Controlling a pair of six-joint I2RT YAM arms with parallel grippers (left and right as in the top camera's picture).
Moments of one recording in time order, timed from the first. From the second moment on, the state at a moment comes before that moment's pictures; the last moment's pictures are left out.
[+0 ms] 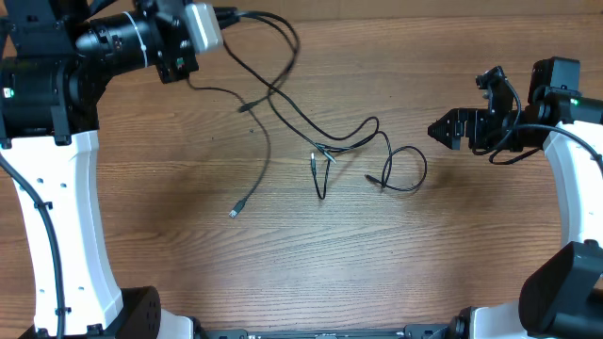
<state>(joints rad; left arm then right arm) 0.03 1.66 2.22 -1.07 0.95 1.07 -0.23 1.65 1.38 -1.00 -0.57 -0.24</state>
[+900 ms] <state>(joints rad) 0.03 1.94 2.22 -1.25 0.52 0.67 -0.23 1.65 1.38 -1.00 -0.60 -0.24</state>
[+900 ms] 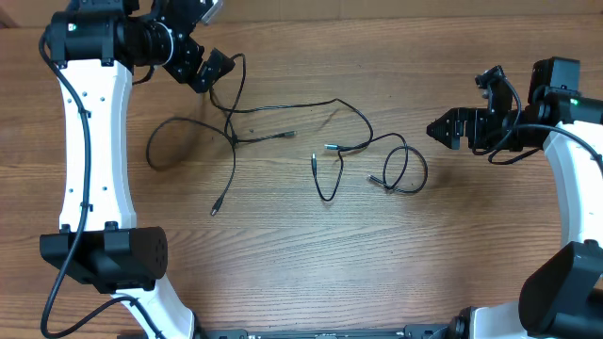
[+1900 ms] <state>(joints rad) 0.03 1.94 2.22 -1.36 0.48 0.66 -0.09 1.65 1.20 -0.97 -0.64 -0.27</state>
